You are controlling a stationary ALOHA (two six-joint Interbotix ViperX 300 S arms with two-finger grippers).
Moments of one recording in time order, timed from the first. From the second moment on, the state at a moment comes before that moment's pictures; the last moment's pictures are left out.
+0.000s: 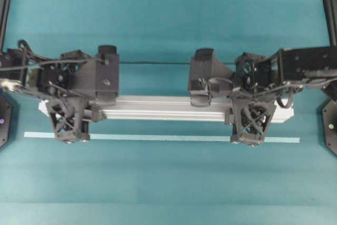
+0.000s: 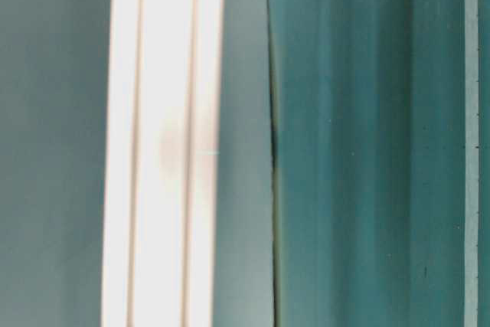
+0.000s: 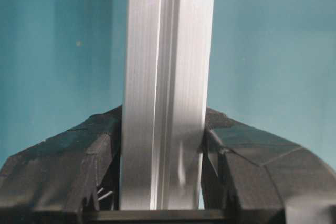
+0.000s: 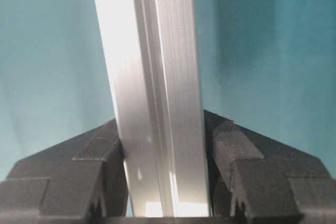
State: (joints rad) left arm 0.00 -0.32 0.48 0.02 0.98 -0.08; right arm 0.00 -0.16 0.32 0.03 1.19 0.09
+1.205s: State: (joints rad) left arm 0.02 -0.30 -0.01 0.02 1.33 -0.10; right arm -0.02 -0.16 -0.15 0.03 1.62 0.13
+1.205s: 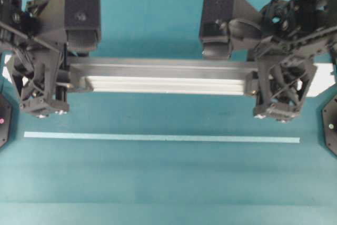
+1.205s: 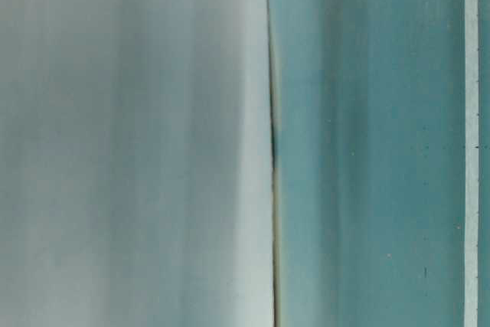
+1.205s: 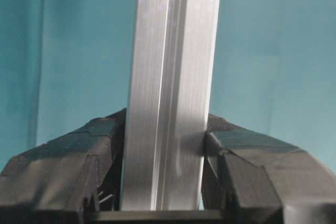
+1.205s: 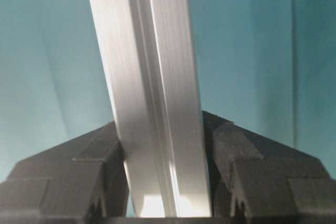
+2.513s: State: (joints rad) left arm 0.03 -0.29 0.08 0.02 1.28 -0.10; right arm -0.03 -0.16 -0.08 0.01 1.56 0.13
